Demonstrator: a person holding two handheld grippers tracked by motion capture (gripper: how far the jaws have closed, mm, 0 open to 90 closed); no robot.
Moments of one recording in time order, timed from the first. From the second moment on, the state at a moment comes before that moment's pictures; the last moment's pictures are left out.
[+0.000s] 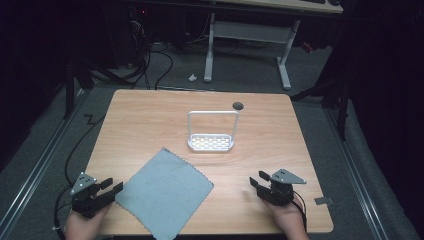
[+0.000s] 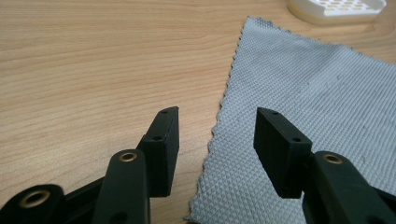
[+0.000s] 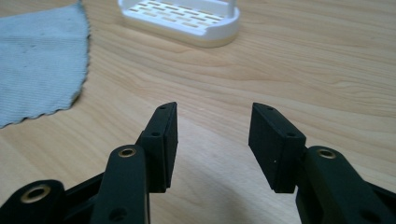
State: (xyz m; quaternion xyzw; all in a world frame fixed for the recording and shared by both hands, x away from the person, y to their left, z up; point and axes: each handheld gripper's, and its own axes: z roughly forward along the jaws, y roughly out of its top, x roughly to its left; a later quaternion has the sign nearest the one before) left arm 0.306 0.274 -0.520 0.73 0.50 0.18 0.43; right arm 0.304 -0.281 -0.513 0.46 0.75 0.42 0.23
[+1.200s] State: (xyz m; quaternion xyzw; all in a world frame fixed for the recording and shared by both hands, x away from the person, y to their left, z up) left arm 0.310 0.250 -0.531 0.80 0.45 0.14 0.37; right arm 0.307 -0.122 -0.524 0.29 0.88 0.36 0.14
